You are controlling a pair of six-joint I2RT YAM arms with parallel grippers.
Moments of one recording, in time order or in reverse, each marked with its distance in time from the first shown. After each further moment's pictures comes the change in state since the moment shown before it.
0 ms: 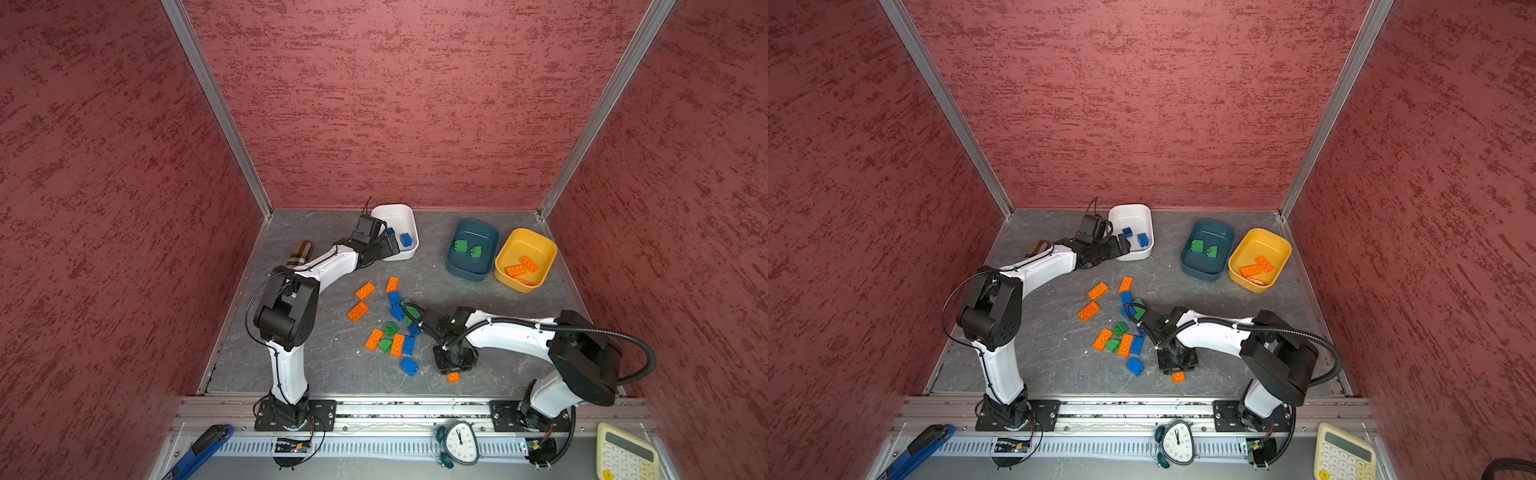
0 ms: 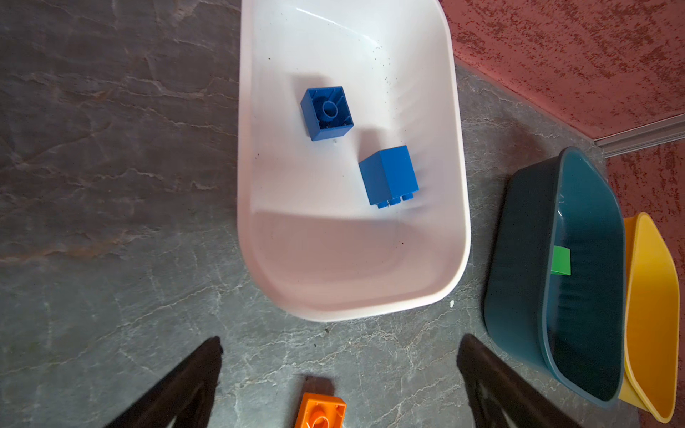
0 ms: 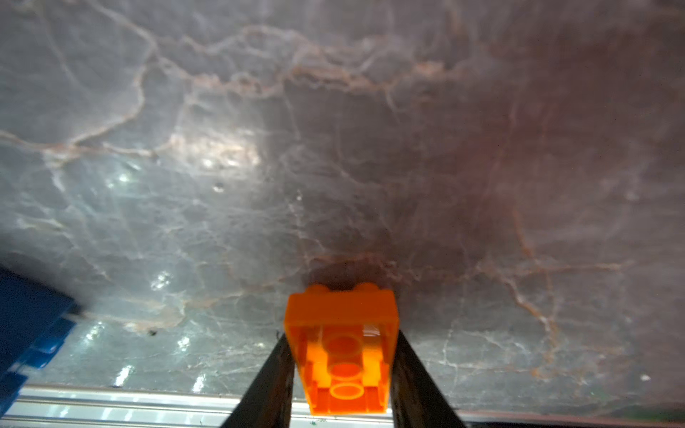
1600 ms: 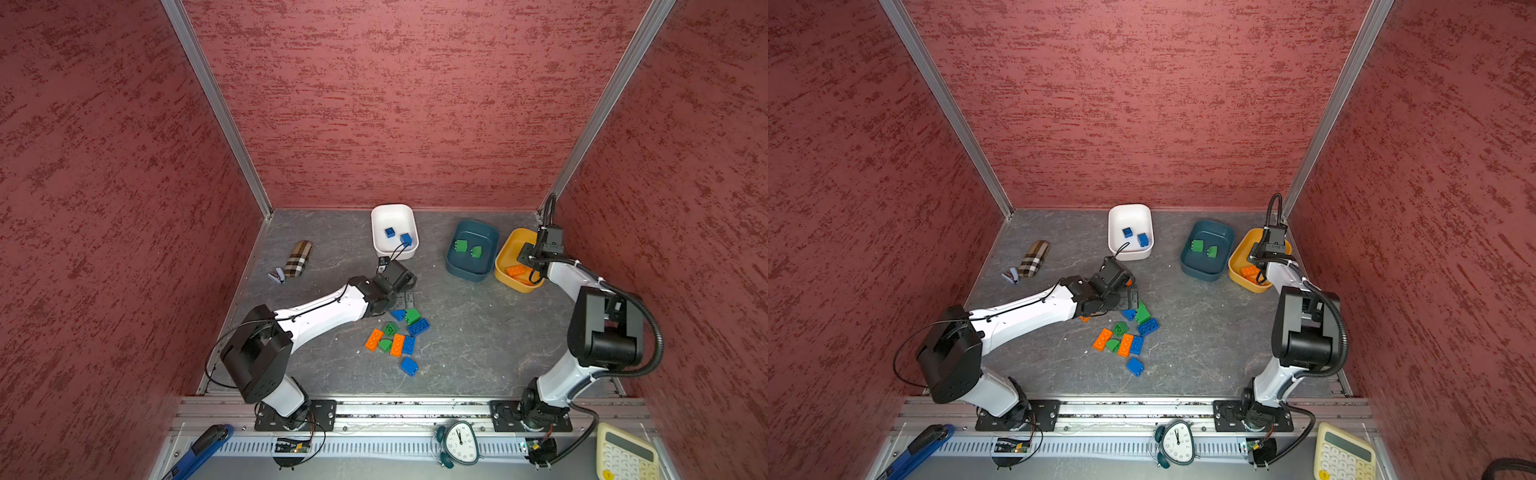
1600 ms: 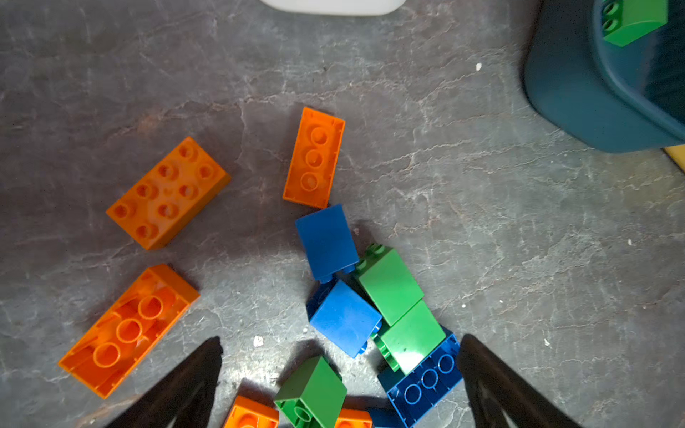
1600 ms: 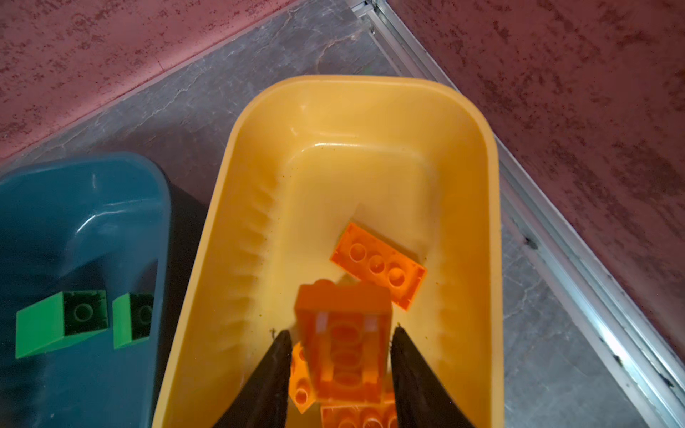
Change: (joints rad) left arm -0.385 -0.341 -0.309 -0.305 -0.268 -0.145; right arm -1.165 0.116 0.258 0.703 0.235 -0.502
